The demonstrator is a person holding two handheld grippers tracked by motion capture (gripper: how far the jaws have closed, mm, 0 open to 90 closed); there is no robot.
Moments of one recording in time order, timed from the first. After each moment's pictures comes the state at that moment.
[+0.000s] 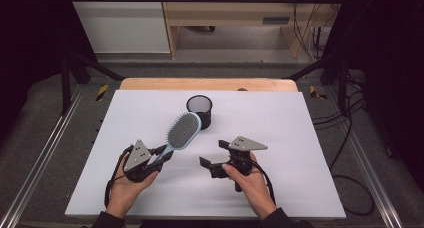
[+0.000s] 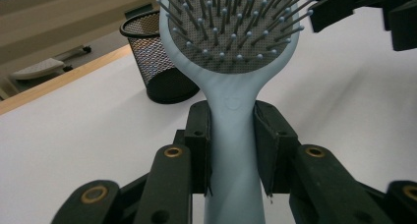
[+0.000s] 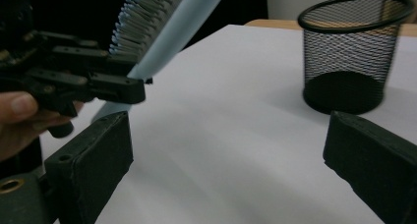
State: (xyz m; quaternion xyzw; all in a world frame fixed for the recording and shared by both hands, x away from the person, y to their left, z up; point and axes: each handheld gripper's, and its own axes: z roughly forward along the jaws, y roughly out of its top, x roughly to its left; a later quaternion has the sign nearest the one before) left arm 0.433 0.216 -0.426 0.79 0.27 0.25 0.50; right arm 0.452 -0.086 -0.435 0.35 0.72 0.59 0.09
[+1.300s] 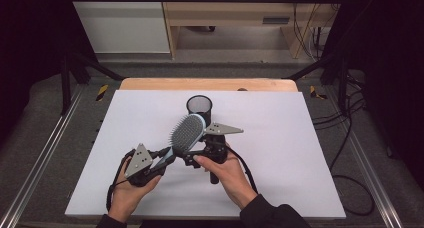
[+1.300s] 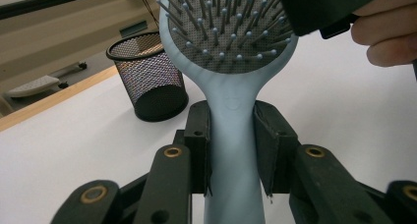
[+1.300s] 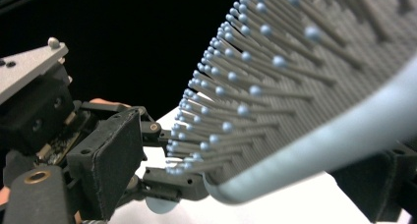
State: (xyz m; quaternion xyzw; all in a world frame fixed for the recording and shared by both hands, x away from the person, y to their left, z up) left arm 0.419 0.206 -0.420 0.78 0.24 0.26 0.51; right arm 0.466 -0.026 -0.396 0.34 0.71 0.61 0.02
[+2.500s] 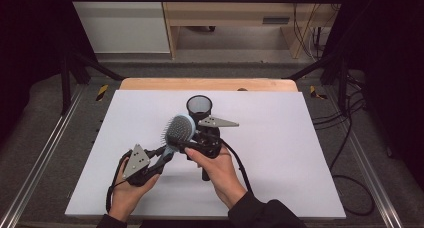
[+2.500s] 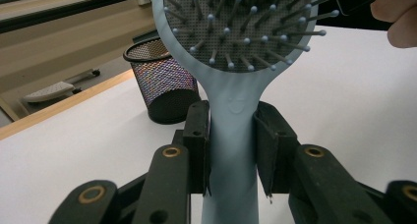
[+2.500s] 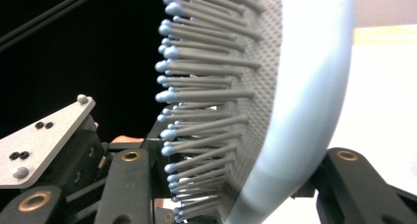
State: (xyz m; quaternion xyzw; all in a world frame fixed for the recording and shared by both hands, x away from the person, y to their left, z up) left arm 0.423 0.213 -0.429 0.76 0.25 0.28 0.53; right arm 0.470 -0.011 -0.376 0.37 0.69 0.62 0.00
